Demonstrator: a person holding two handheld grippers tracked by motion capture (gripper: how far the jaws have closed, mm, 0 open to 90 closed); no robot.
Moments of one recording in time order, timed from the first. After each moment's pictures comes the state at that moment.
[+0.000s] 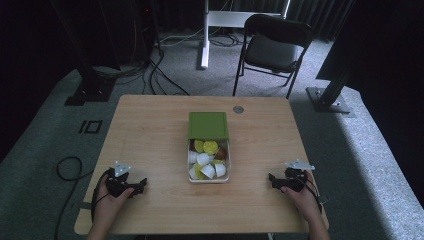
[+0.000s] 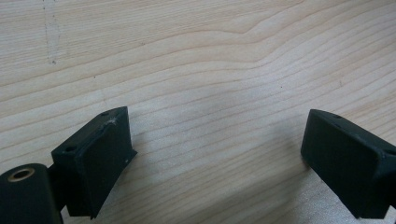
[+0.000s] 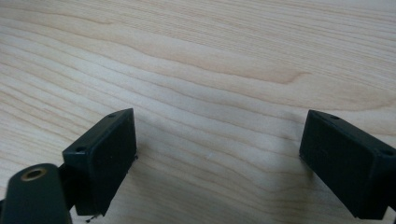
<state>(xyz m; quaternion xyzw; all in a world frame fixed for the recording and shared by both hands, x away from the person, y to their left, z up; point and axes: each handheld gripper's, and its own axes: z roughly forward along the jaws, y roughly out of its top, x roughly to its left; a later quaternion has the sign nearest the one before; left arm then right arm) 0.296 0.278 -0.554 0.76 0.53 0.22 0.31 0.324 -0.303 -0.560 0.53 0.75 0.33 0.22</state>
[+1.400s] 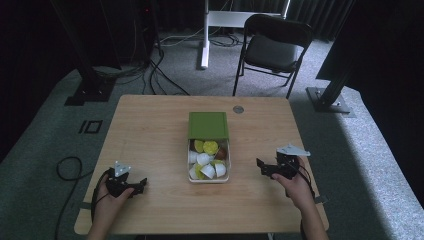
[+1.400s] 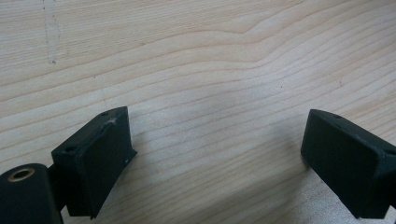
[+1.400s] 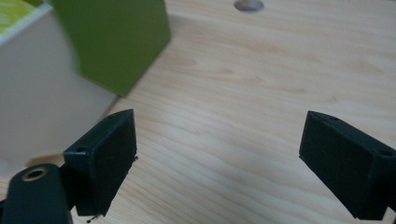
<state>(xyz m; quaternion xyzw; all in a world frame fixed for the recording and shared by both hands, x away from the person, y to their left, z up) 0.296 0.278 -0.554 0.76 0.53 0.22 0.31 0.333 -0.253 -0.485 0.48 0.74 0.40 0.22</state>
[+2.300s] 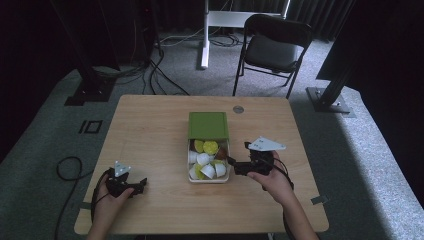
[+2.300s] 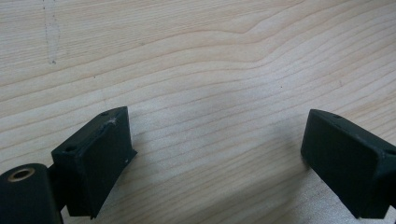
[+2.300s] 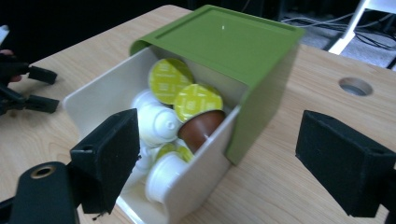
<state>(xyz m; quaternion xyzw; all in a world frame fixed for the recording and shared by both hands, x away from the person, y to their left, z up) 0.296 0.277 -0.554 0.76 0.53 0.22 0.31 0.323 -0.168 -0.438 0.36 0.78 0.48 0.19</state>
